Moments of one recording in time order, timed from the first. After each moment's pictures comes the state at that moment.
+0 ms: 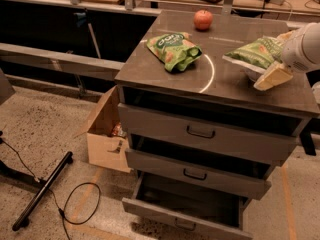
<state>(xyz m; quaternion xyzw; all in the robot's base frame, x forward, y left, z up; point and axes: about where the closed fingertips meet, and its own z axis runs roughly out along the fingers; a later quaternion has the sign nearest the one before) 0.636 -0.310 0.923 -0.48 0.78 -0.16 0.37</state>
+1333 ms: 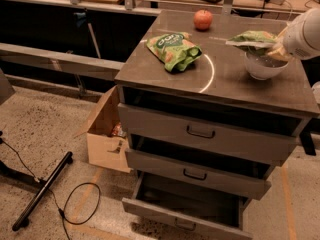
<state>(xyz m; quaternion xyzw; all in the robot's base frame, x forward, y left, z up) 0.657 -0.315 0.946 -0.50 0.76 -0.19 0.37</state>
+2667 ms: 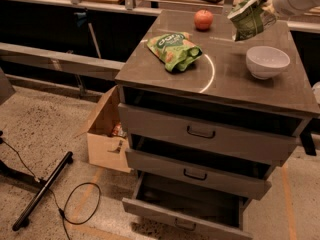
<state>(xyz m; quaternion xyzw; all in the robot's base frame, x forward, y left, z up) 0.756 -0.316 1.031 -0.47 0.71 -0.30 0.44</state>
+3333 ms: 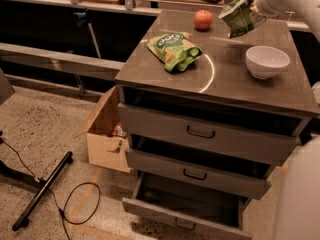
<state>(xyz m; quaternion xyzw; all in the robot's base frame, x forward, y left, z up) 0.823 -0.313 1.010 -0.46 0.71 -0.31 0.43</state>
